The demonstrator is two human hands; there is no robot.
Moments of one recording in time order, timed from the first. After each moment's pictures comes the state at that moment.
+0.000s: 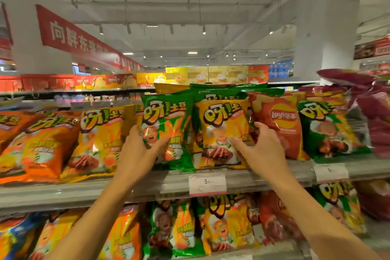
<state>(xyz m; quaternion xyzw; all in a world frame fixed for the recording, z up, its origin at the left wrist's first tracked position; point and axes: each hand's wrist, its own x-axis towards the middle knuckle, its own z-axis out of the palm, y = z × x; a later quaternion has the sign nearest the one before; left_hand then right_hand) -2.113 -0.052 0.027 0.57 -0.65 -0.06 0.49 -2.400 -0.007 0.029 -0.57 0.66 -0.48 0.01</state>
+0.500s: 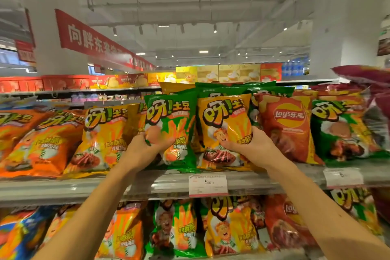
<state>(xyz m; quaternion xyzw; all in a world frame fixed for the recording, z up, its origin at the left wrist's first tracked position) -2.109 -0.073 0.030 0.53 -0.64 -0.24 0.50 -2.415 -0.051 0.032 -0.63 0.57 -0.48 0.23</state>
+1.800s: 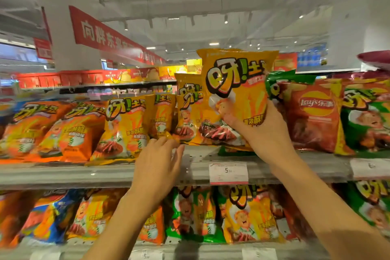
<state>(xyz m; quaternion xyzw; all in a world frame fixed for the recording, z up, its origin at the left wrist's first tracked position) -2.112 -0.007 -0.002 0.54 -0.72 0.18 0.39 -2.348 -0.001 0.048 -0.61 0.46 -0.64 0.14</state>
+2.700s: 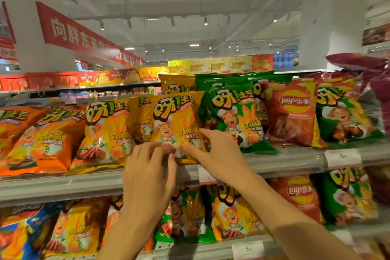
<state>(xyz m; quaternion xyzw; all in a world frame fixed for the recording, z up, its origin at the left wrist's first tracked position) -2.126 0.013 -0.019 0.47 -0.69 0.25 0.49 -2.302 -0.014 0.015 -0.72 0.52 -0.45 0.03</state>
